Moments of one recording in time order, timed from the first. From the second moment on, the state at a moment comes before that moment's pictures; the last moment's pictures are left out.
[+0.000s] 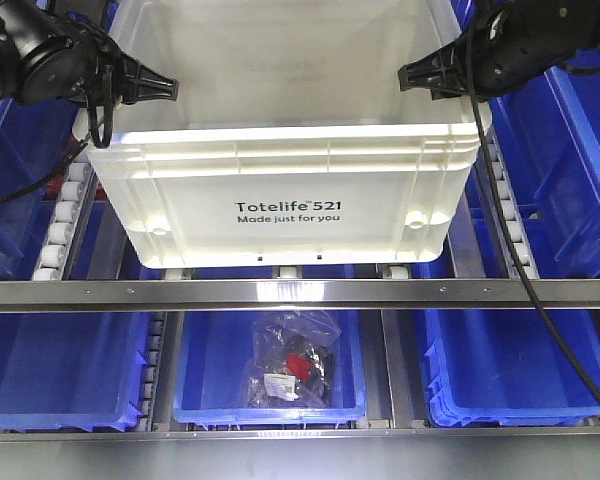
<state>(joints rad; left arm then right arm) -0.34 1.71 -1.44 0.63 0.63 -0.57 0.29 1.75 -1.55 -0.17 0.74 0.17</state>
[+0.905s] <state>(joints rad) -0.35 1.70 -1.39 0.57 0.59 -0.56 0.29 1.72 -1.44 -0.22 0.64 0.20</state>
